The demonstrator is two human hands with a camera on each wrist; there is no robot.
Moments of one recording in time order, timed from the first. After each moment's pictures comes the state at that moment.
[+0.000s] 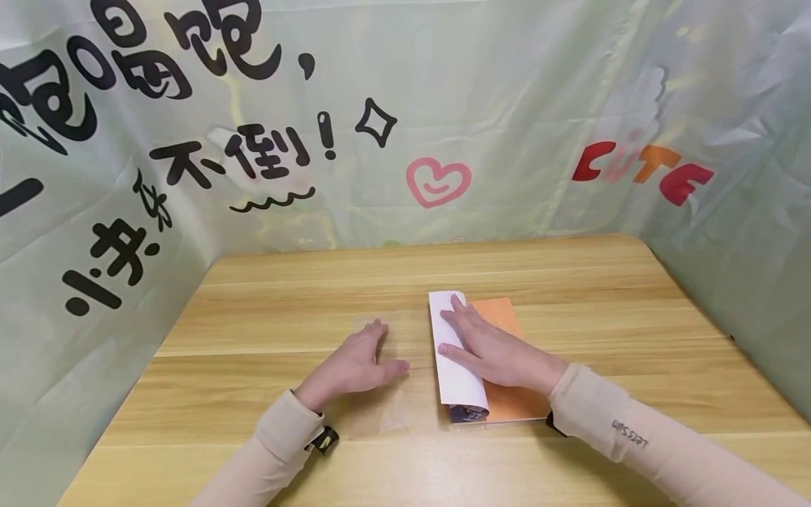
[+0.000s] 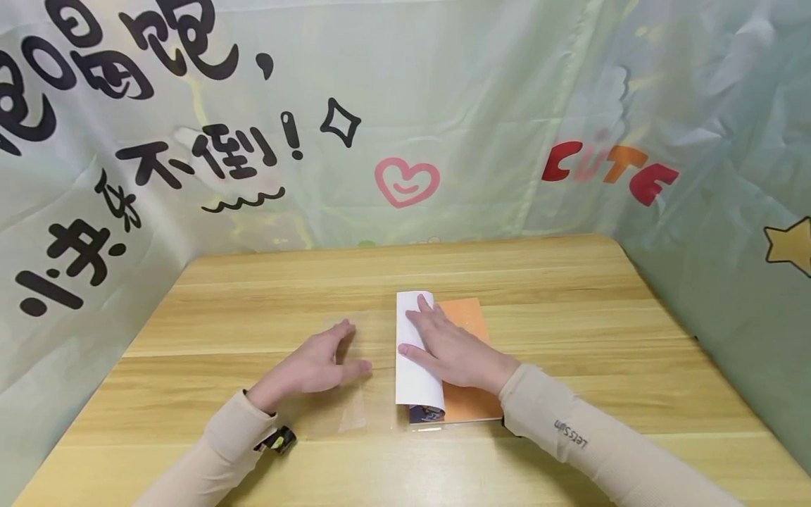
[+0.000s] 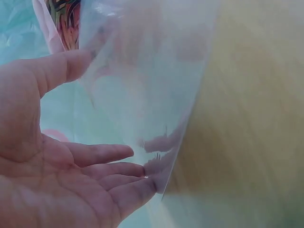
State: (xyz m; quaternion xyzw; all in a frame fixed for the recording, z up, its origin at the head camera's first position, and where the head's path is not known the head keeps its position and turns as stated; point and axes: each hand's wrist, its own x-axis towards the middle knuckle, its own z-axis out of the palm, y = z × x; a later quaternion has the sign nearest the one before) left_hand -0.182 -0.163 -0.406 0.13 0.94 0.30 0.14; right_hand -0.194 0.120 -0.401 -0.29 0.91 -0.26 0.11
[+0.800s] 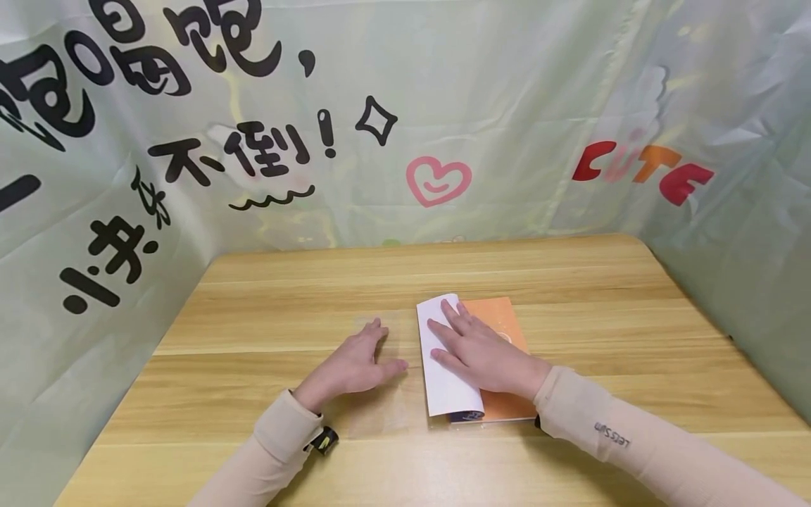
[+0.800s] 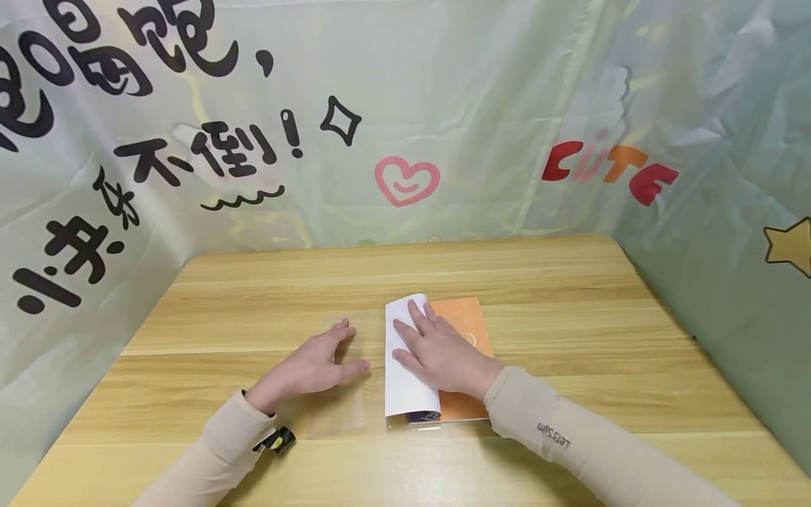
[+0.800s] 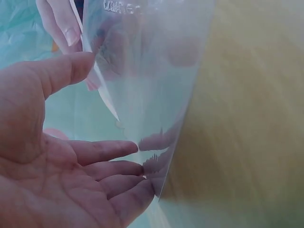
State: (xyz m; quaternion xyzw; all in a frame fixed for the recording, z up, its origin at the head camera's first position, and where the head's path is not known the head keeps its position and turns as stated) left_hand -0.179 -0.166 -0.408 0.13 0.93 0.30 0.15; right_hand -0.189 0.102 -0.406 -0.33 0.92 -0.20 0.07
